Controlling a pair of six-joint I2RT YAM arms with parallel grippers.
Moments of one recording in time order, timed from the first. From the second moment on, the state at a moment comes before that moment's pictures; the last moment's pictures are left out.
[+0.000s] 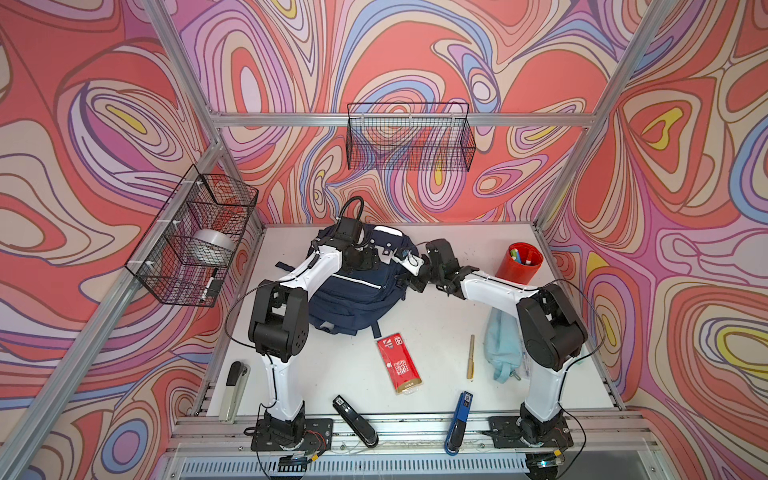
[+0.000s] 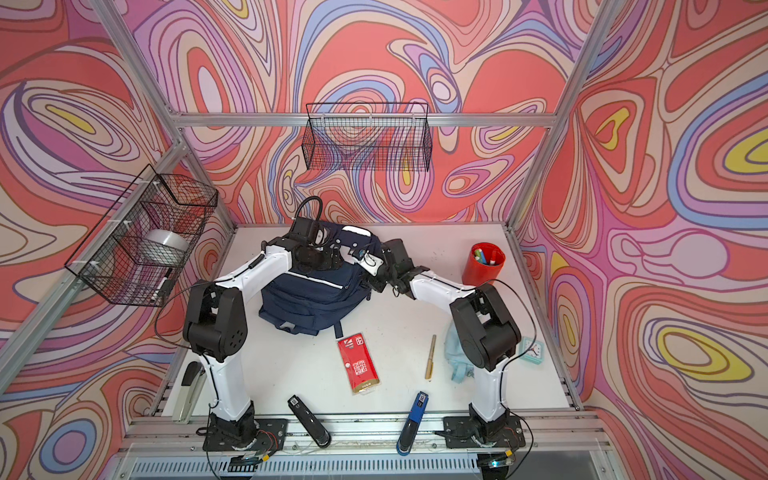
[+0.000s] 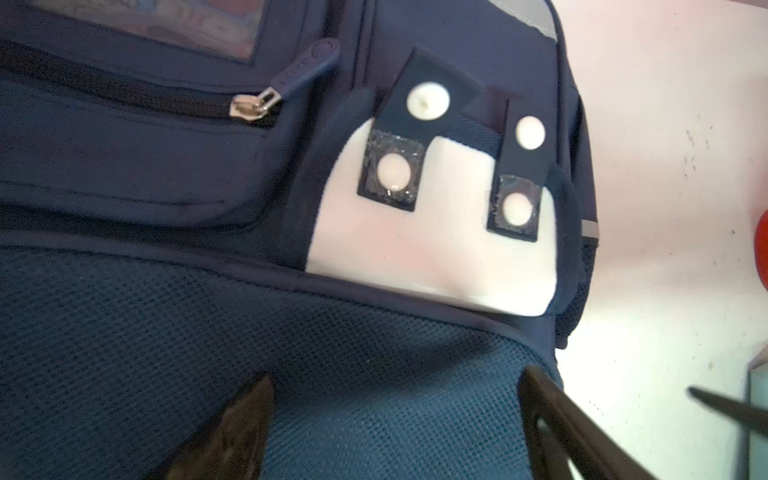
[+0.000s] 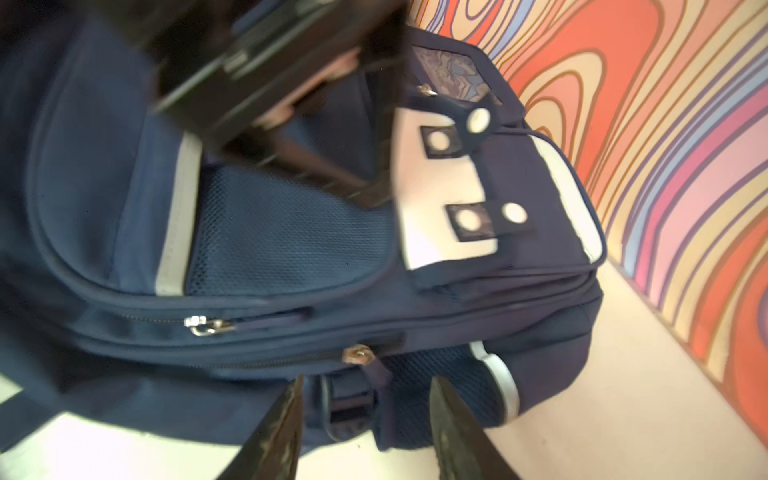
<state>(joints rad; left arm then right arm) -0.32 1.96 1.58 -0.59 0.11 -0.33 0.46 1.93 1.36 -0.08 -0.41 -0.46</state>
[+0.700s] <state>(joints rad) -0.33 1.96 1.58 -0.63 0.12 -0.29 0.35 2.28 1.74 -0.47 -0.75 -0.38</state>
